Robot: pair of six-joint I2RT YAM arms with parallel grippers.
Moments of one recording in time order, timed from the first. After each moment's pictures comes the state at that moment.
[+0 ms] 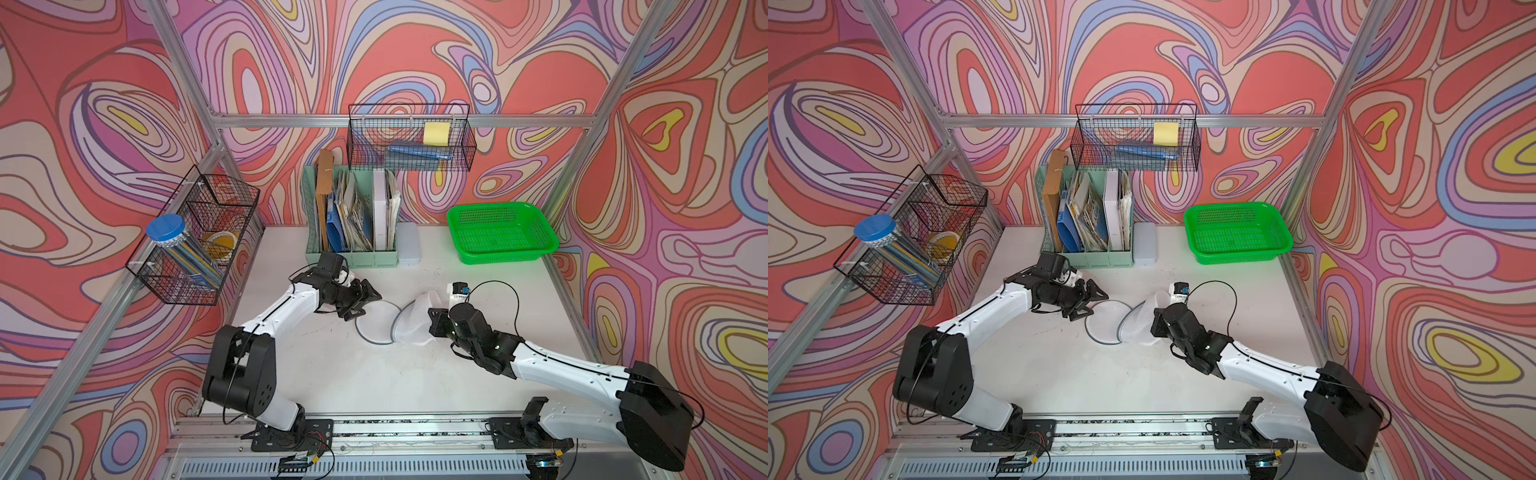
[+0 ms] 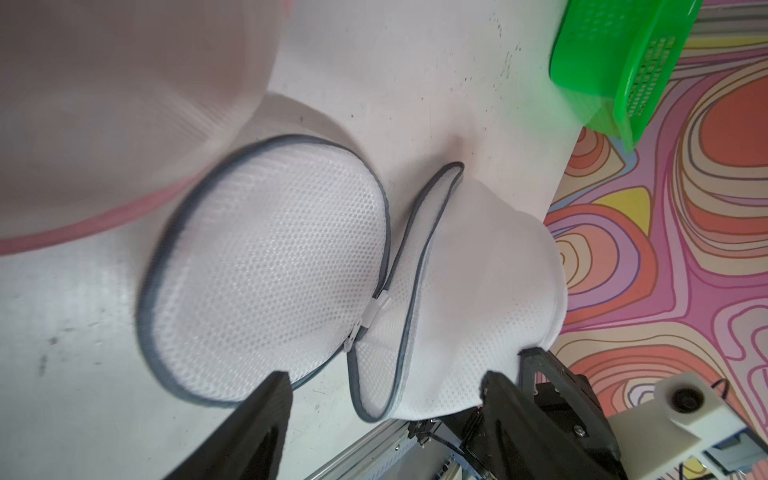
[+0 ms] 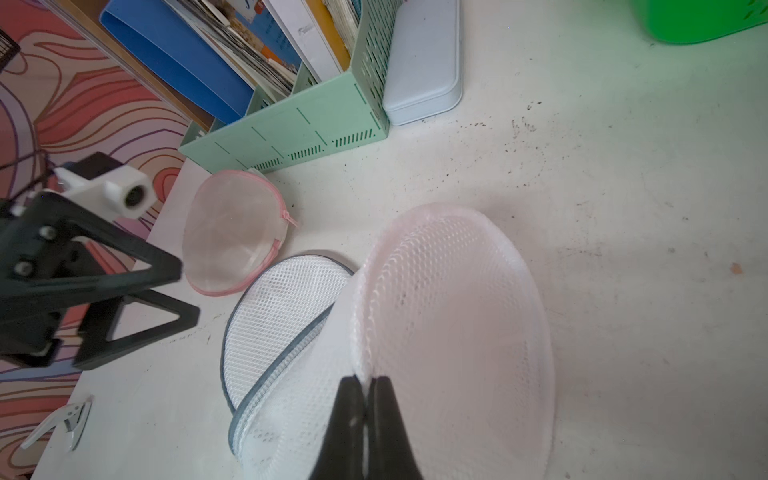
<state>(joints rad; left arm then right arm) -0.30 1.59 1.07 -0.57 0.65 -0.81 0.81 1.20 0.59 0.08 0.27 0.72</state>
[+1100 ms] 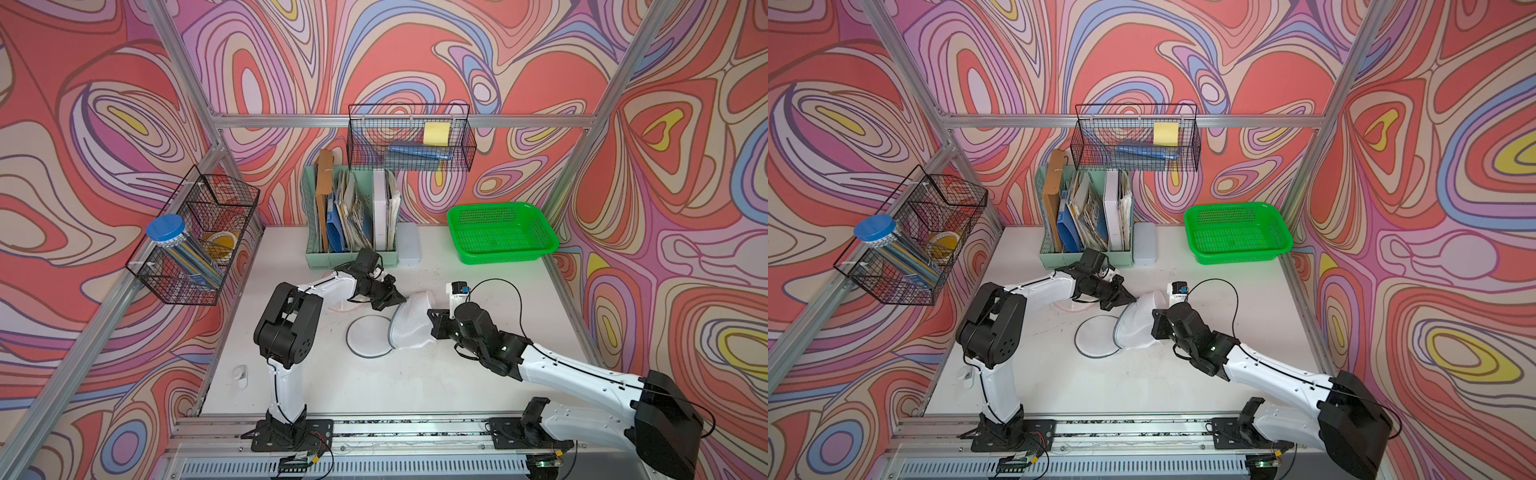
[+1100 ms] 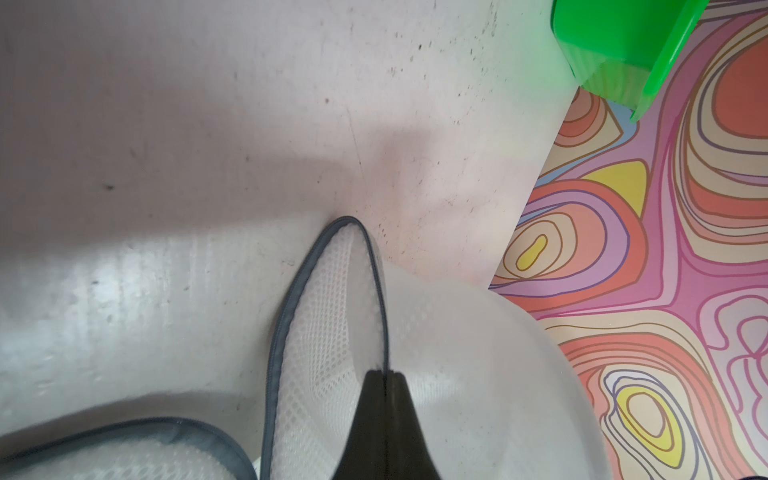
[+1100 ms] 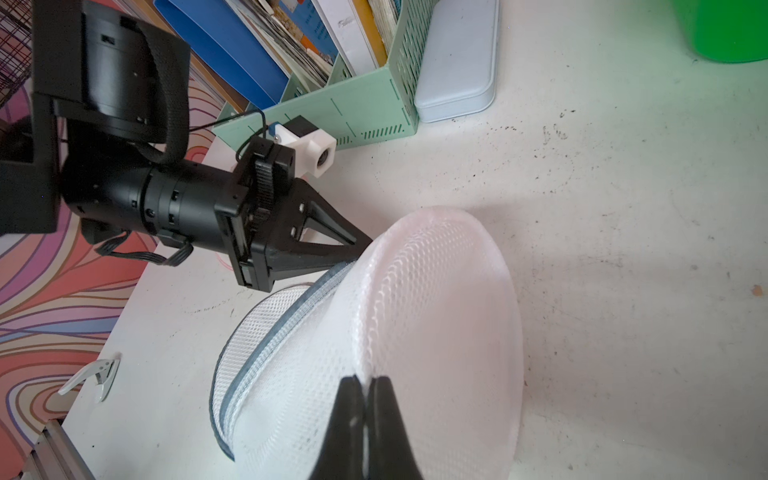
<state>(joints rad) -0.43 1.94 1.27 -0.35 0.72 -0.92 0.81 1.15 0.61 0.02 0.20 0.65</state>
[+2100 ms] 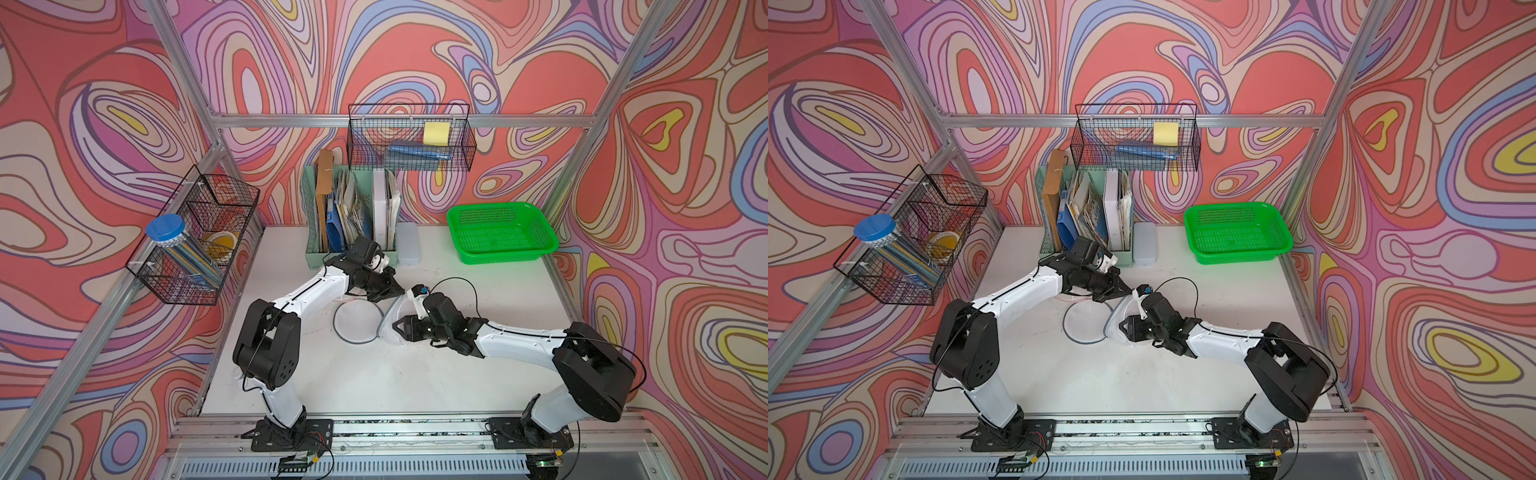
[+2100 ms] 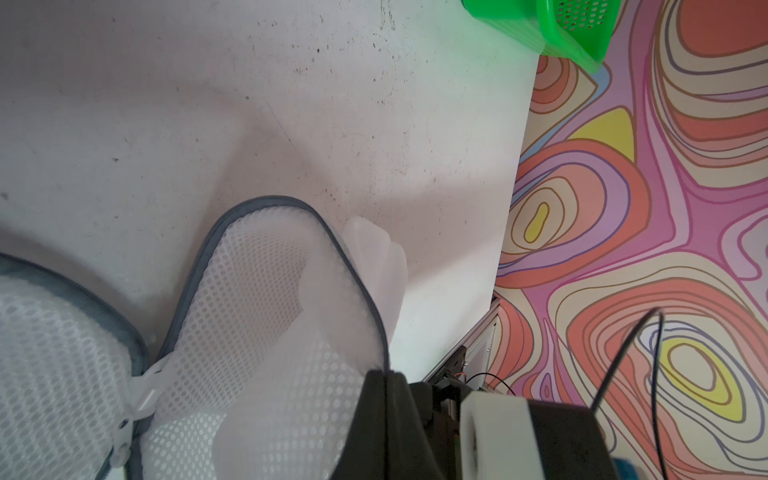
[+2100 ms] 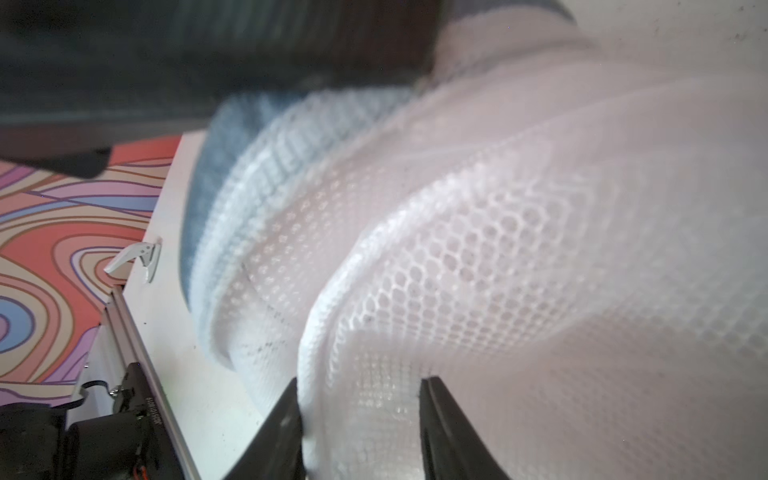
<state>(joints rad) -0.45 1.75 1.33 -0.56 0.65 -0.75 0.78 1.54 0.75 0.14 -0.20 0.62</state>
